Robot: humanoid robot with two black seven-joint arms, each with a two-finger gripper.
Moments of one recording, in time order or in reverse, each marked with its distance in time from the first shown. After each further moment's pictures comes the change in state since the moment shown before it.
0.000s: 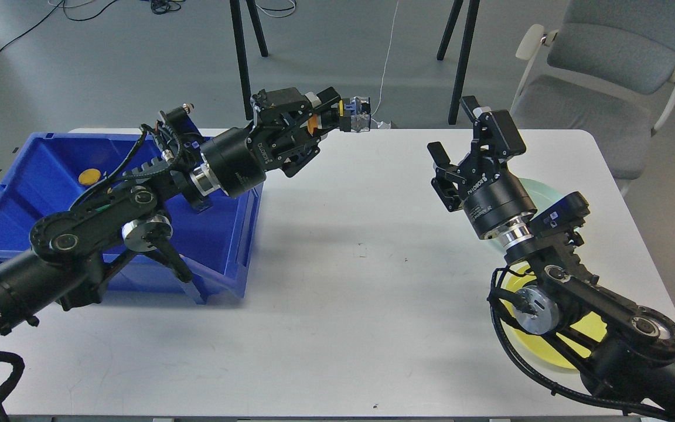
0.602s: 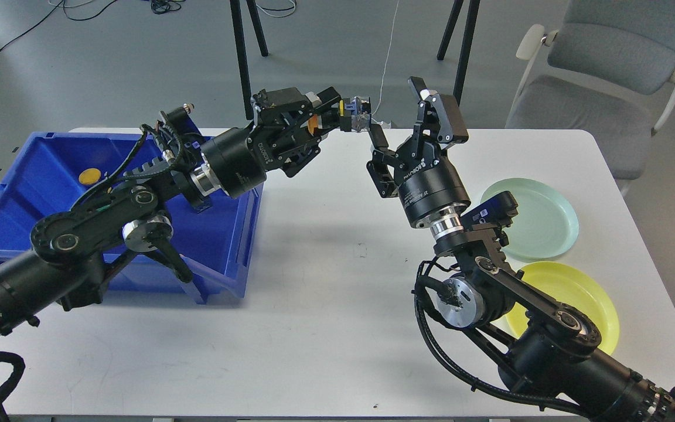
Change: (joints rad) left arm 0.000 -0.002 0.000 0.000 -0.001 0.000 0.000; right arm 0.062 0.268 0.018 -0.058 -0.001 -0.082 0.000
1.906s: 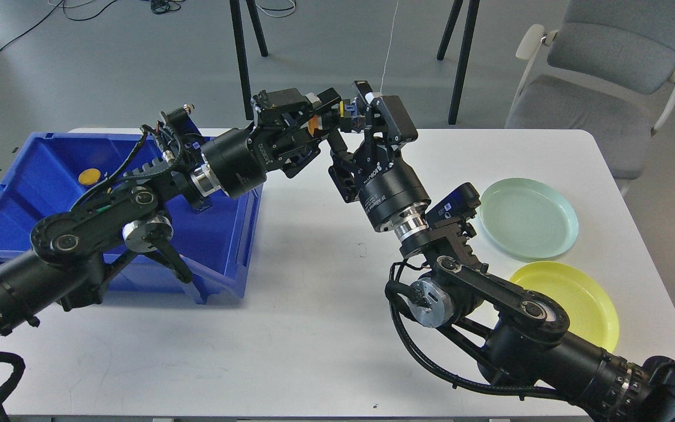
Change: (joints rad) left arm 0.001 0.000 0.000 0.000 0.002 0.000 0.000; right arm 0.081 0.039 -0.131 -0.053 0.002 0.001 0.000
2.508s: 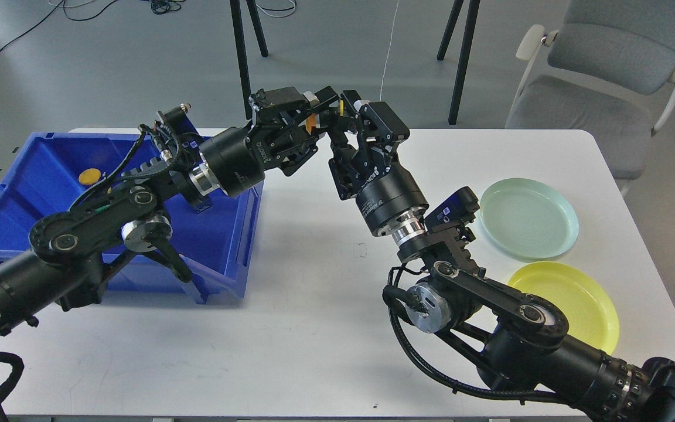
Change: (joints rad) left arm 0.001 0.000 0.000 0.000 -0.001 0.000 0.000; right arm -0.005 0.000 -0.008 0.021 0.001 -0.026 0.000
